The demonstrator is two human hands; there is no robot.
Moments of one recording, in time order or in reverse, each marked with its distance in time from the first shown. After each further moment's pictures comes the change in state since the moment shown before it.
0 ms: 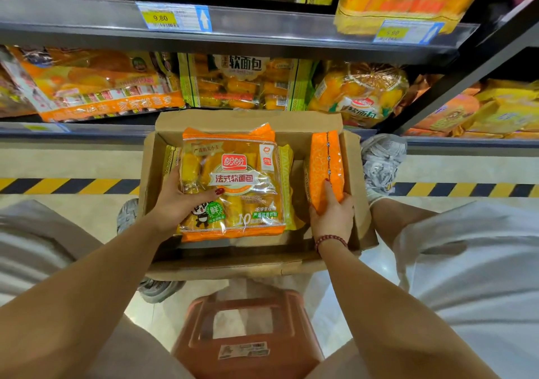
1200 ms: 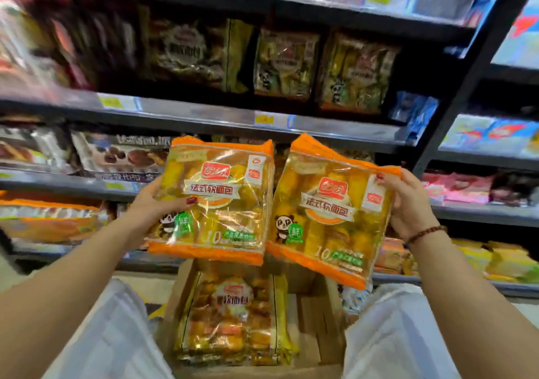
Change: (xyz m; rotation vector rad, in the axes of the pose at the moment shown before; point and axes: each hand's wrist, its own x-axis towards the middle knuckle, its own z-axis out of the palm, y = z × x) left_hand -0.156 0.212 -0.106 -0.092 -0.032 0.577; right_hand -0.037 -0.139 -0.346 1.193 -0.022 -0.572
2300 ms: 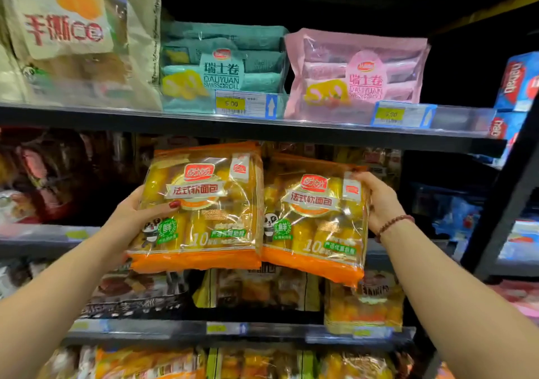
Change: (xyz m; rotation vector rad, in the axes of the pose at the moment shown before) left_hand 0.181 0.151 -0.028 0.005 0.069 0.271; right_hand 0.223 -0.071 0.115 0.244 0.070 0.167
